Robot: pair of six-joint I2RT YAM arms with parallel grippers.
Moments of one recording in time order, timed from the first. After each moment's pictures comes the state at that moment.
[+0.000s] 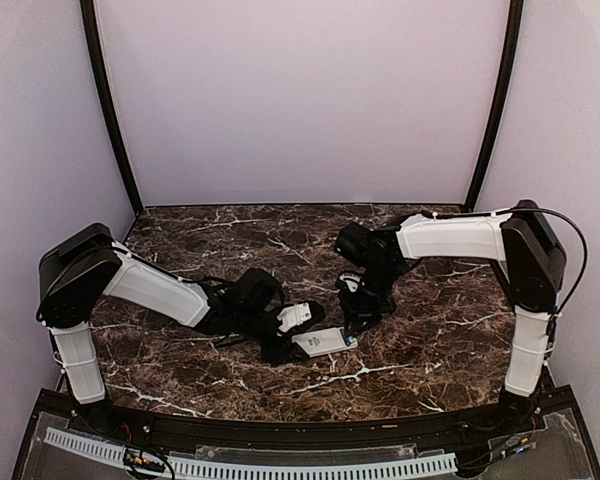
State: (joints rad) left arm -0.94 1.88 0.93 0.09 0.34 0.31; right arm 0.80 1.95 1.42 -0.97 -0.35 0.50
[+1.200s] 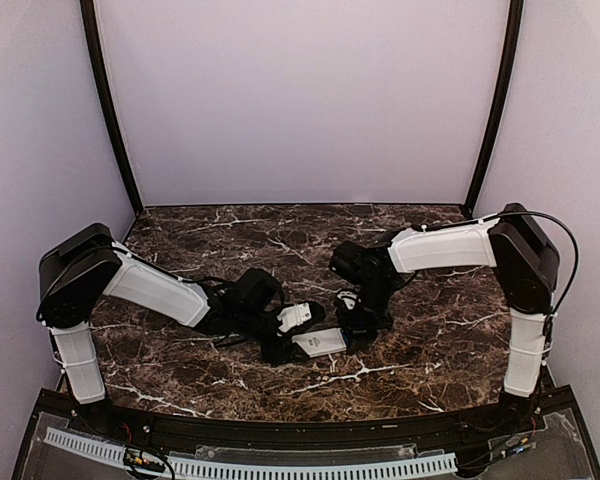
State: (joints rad) left arm -0.94 1.88 0.93 0.09 0.34 0.31; right arm 0.84 1.97 1.34 -0.95 -0.38 0.55
